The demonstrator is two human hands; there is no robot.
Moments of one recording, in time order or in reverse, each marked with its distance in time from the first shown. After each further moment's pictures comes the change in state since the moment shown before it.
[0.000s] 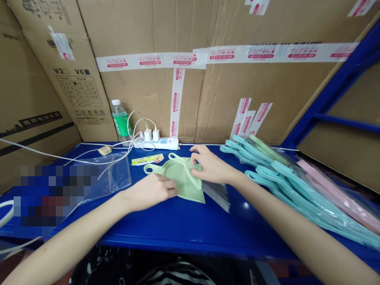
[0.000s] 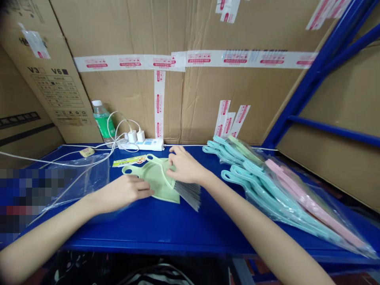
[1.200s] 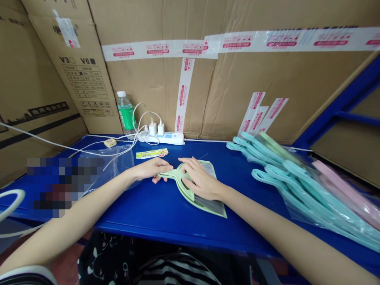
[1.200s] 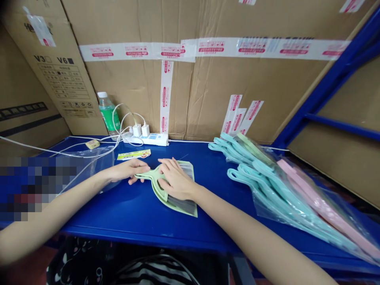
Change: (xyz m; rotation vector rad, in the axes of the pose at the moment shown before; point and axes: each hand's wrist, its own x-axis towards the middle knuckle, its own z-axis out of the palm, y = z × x) left_hand -0.002 -0.041 0.036 -1.524 -0.057 -0.699; right_hand -0.012 -0.015 0.057 0.192 -0.035 -0.186
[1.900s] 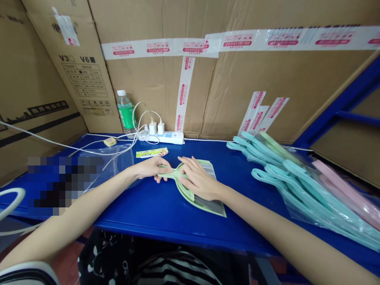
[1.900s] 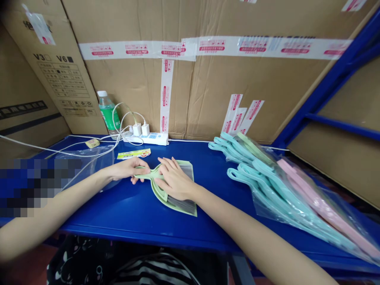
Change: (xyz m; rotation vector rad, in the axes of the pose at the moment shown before) left_hand 0.003 -0.001 -0.001 -0.012 0.007 -0.035; right_hand 0.000 -0.001 0.003 -0.044 -0.059 0.024
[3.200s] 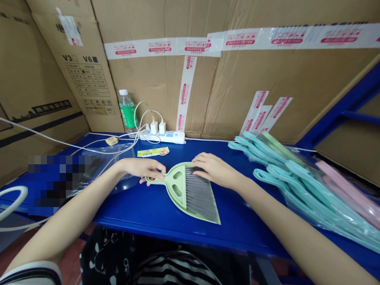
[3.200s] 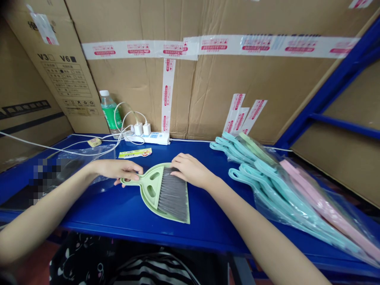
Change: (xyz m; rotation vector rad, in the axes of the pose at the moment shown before) left_hand -0.025 0.014 -0.026 0.375 -0.378 0.058; right_hand -0.007 0.033 -0.033 -0.260 0.041 -0.168
